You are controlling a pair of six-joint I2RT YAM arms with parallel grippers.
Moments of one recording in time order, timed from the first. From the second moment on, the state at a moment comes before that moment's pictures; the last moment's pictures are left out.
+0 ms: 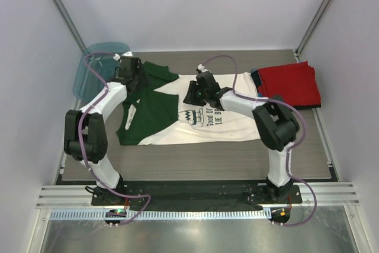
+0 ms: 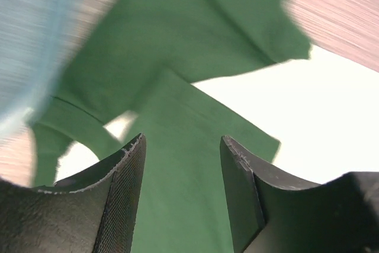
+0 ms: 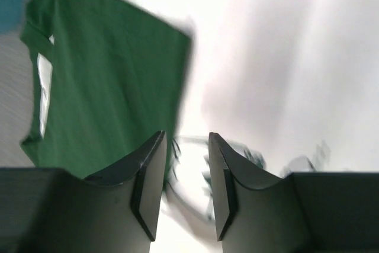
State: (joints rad) left arm -0.16 1.76 1.30 -0.31 -0.12 -0.52; right arm 0.62 2.03 1.37 -0.02 -0.09 0.66
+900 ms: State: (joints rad) left arm -0.46 1.77 1.04 -0.21 -0.09 -0.59; right arm 0.24 1.55 0.91 -0.45 0.37 0.50
